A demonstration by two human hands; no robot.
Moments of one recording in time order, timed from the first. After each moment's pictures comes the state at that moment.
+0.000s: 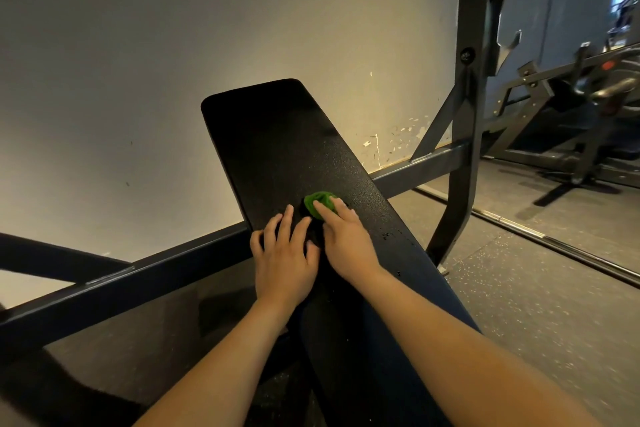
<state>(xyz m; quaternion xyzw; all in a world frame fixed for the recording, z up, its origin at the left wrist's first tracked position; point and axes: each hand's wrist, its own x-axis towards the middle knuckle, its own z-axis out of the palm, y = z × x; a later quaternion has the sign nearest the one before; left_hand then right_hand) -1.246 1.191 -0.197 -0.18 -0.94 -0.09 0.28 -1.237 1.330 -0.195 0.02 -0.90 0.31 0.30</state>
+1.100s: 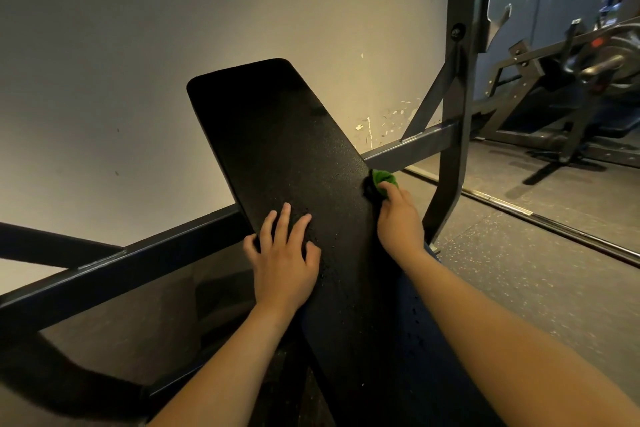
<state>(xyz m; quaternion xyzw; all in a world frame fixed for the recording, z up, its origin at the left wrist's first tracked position) -1.217 1.190 -0.224 -0.18 -0.94 -0.11 0.28 -1.213 1.407 -0.221 -0.16 -0.84 0.39 0.34</state>
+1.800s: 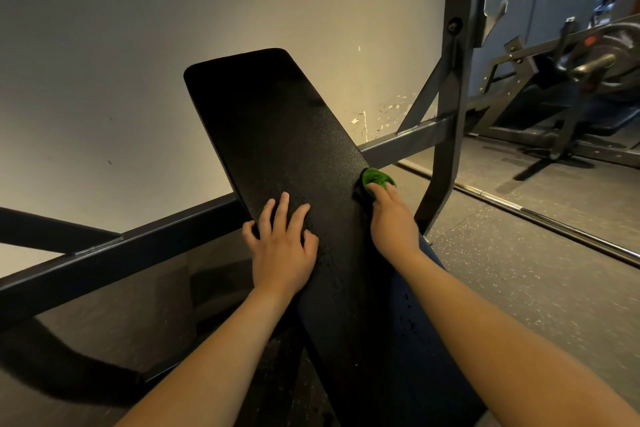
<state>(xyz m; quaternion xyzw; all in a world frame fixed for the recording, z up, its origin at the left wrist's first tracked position) -1.215 1.190 -0.226 -0.18 -0.94 -0.10 0.28 -1.191 1.396 -0.228 -0.14 -0.89 0.31 0.30</state>
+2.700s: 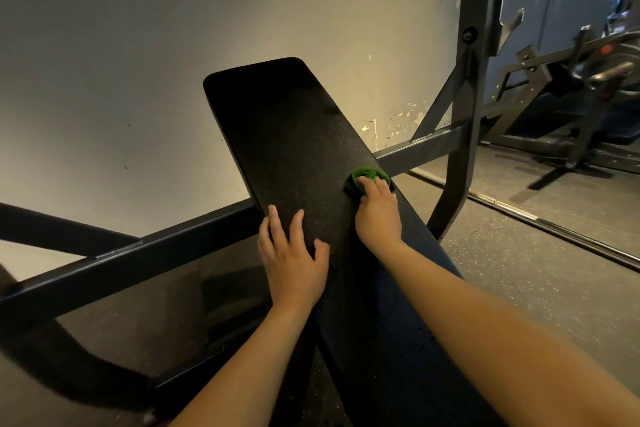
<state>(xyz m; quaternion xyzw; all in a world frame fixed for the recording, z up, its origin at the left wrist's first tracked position) -1.202 1.187 -0.231 -0.12 -0.93 -0.23 0.27 -1.223 1.354 -0.197 -0.15 -0.87 0.36 0.30</state>
